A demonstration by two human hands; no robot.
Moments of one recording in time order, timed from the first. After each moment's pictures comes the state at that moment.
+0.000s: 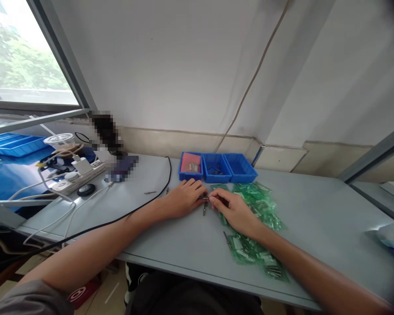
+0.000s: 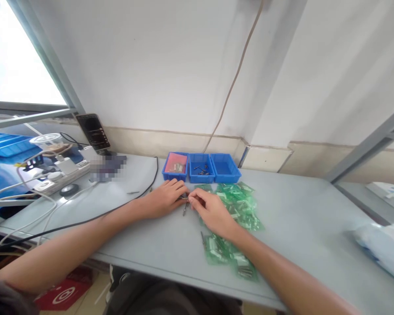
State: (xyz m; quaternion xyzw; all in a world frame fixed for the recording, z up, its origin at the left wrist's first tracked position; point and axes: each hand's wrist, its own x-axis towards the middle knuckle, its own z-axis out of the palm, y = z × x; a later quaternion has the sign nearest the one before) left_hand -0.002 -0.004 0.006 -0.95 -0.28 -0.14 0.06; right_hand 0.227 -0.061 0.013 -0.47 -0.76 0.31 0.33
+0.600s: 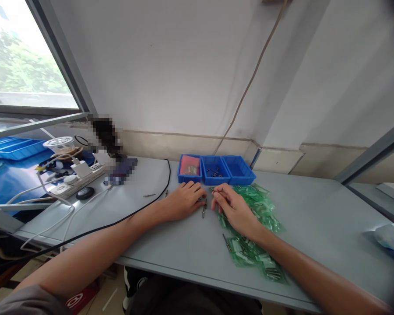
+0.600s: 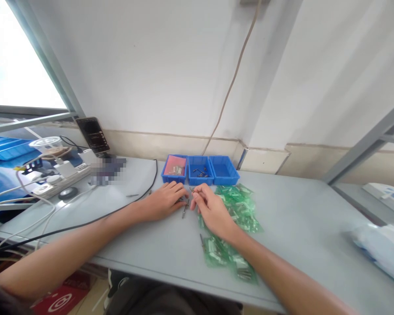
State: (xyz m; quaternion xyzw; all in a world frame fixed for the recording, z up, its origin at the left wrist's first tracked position) left_hand -0.001 -0.003 0.005 -0.95 -0.28 -0.14 0.05; right_hand 0.225 -0.064 0.018 -0.48 -0.70 0.36 0.39
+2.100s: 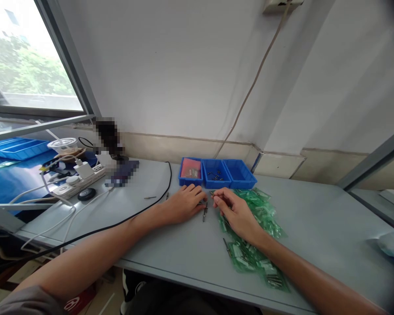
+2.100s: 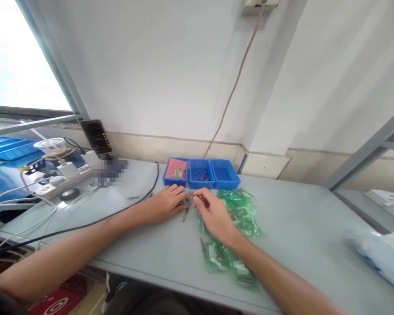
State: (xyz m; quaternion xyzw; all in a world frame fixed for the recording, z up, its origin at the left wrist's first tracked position) left_hand 0.000 -0.004 0.007 -0.95 -0.29 -0.12 0.05; right_hand 0.227 -0.063 0.019 -0.49 -0.70 0.33 0.40
